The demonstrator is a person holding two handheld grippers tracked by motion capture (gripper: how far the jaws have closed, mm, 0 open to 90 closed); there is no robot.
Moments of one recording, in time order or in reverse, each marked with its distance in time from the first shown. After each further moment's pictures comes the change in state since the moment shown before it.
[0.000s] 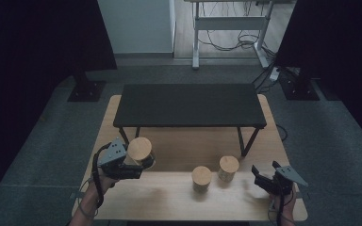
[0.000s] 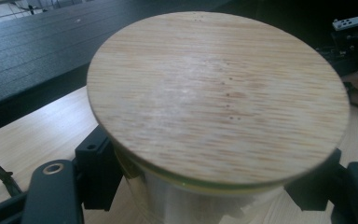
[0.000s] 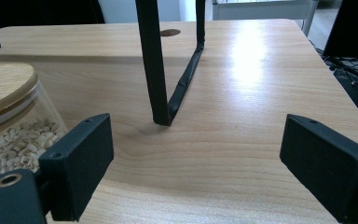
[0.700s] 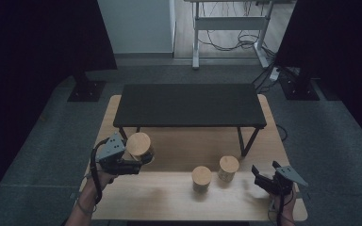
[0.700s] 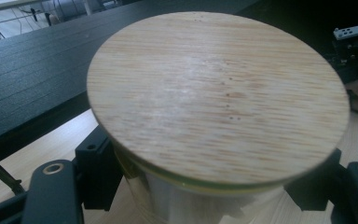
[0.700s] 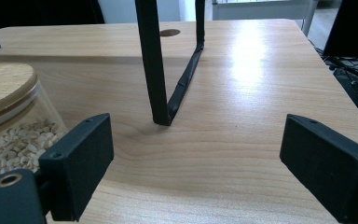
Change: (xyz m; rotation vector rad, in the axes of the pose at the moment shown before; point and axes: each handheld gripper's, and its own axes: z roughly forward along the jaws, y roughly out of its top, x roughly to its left) left arm 0.006 0.014 -0.002 -0.006 0.004 0.002; right arm 0.000 0.000 0.000 0.000 -0.001 0.001
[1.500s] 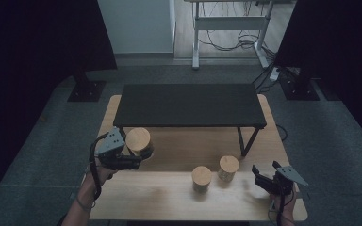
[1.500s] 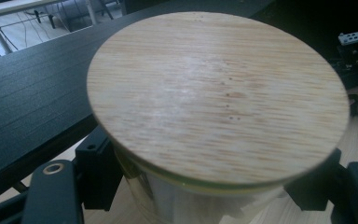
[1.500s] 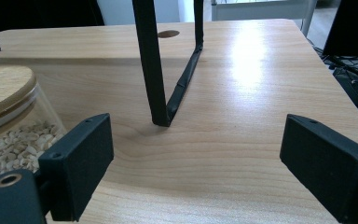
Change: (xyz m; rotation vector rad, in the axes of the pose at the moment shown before) left arm 0.005 0.015 0.000 0.006 0.010 0.015; right arm -0.001 0.000 0.000 -0.004 0.000 0.012
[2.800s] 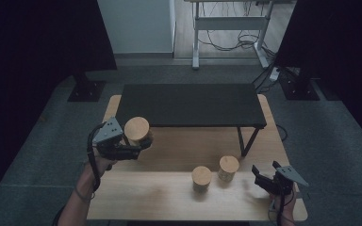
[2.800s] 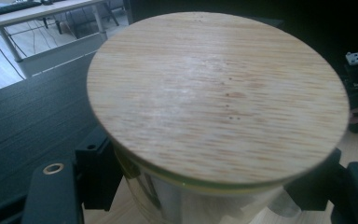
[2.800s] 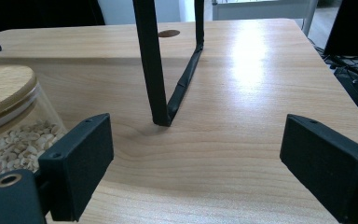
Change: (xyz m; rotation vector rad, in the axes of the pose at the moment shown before) left arm 0.013 0.025 -0.001 -0.022 0.017 -0.008; right arm 0.000 0.000 0.000 0.002 0.004 0.003
